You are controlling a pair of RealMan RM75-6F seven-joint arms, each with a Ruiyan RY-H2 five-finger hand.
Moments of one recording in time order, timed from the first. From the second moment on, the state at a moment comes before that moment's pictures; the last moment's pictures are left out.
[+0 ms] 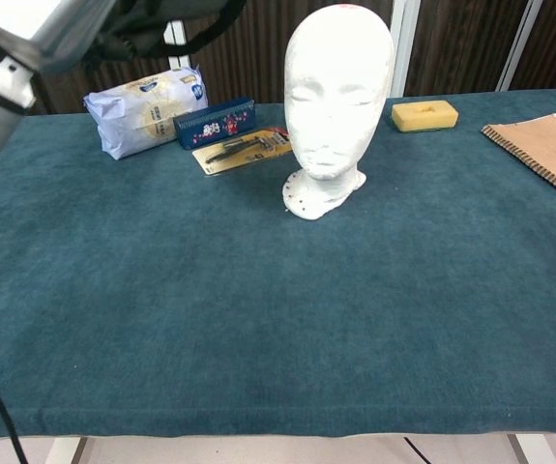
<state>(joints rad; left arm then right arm) -0.86 -1.72 -0.10 -0.92 1.69 1.75 0.59 0.07 -1.04 0.01 -1.64 -1.50 1.41 0.02</state>
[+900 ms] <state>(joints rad) -0.53 -1.68 0.08 -1.22 1.56 1.45 0.73 0.07 -1.05 0.01 -1.65 -1.50 1.40 -0.01</state>
